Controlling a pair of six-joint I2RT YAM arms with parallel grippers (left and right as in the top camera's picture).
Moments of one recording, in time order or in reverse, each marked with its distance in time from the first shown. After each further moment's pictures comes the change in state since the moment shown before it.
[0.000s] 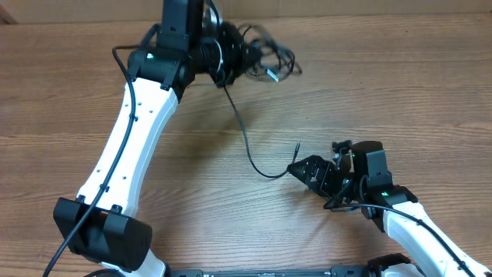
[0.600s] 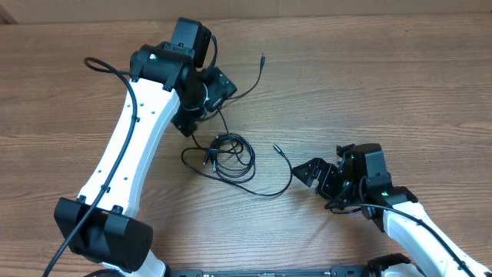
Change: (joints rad) left arm -0.006 0.000 0.000 -0.515 -0.494 0.117; right arm 0.000 0.000 0.000 -0.053 0.122 -0.003
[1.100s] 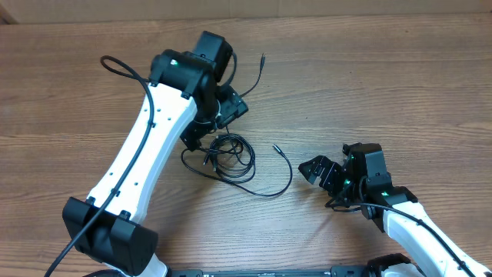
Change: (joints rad) left arm -0.108 0.000 0.000 -0.118 -0.049 -0.025; right arm 0.000 0.000 0.000 0.000 0.145 0.000
